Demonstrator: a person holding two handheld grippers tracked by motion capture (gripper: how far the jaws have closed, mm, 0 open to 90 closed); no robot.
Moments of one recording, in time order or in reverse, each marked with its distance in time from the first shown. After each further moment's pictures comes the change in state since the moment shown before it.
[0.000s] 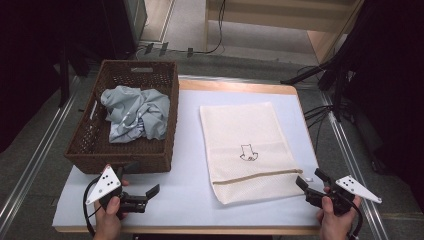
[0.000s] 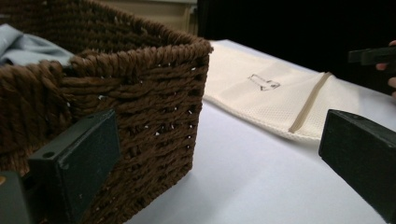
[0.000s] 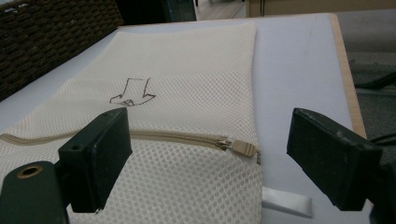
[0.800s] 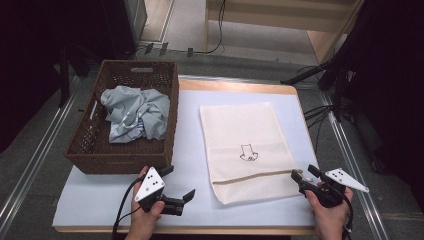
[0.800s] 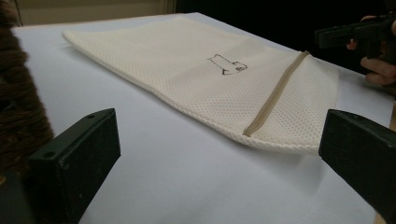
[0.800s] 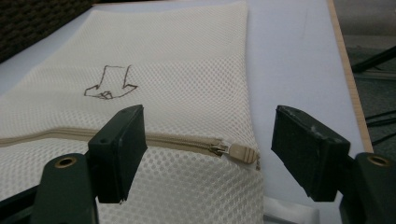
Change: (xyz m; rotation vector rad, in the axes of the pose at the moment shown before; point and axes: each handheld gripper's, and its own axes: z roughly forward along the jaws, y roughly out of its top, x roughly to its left) left arm -0.059 0.000 0.066 0.099 -0.070 0.009; right arm 0.006 0.005 0.024 0.085 -0.077 -0.013
